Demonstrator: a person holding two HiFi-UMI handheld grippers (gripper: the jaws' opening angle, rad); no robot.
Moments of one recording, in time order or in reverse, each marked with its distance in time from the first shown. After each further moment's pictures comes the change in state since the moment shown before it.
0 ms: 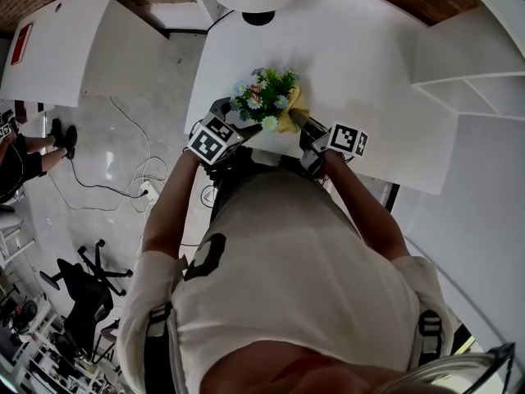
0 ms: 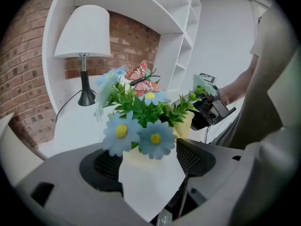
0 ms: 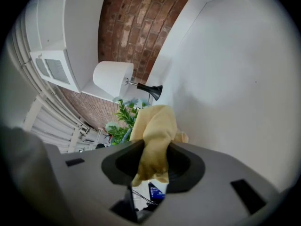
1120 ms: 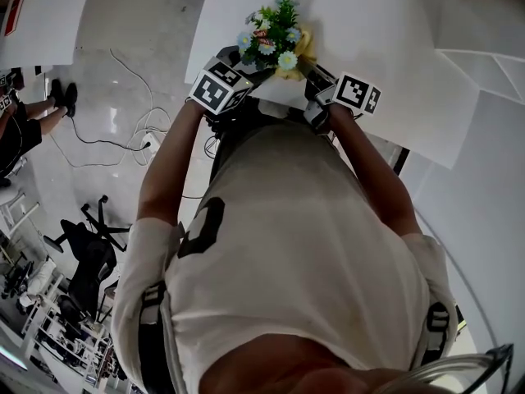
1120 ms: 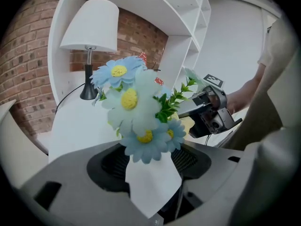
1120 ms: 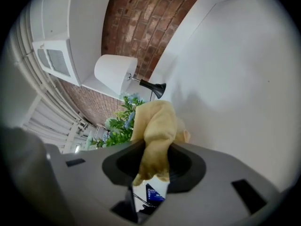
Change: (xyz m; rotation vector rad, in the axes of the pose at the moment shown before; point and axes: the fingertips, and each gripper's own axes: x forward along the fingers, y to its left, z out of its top) left arm 0.015 0.002 0.002 -0.098 -0.016 0.008; right arm 0.020 0.005 0.000 -0.054 0.000 -0.012
